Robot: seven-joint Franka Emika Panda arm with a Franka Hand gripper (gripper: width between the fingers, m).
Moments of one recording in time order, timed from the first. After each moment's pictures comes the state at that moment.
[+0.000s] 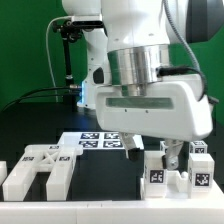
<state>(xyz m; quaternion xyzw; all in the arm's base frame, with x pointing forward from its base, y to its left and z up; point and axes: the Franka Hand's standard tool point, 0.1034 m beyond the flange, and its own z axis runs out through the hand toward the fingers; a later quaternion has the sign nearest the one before) 0.641 0.049 0.078 -0.91 0.40 -0.04 0.08</state>
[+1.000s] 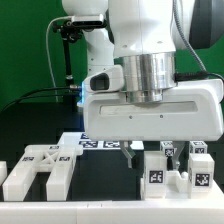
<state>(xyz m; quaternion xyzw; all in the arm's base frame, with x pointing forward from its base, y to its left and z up) 0.640 0.049 0.069 -0.96 0.26 -0.05 0.06</state>
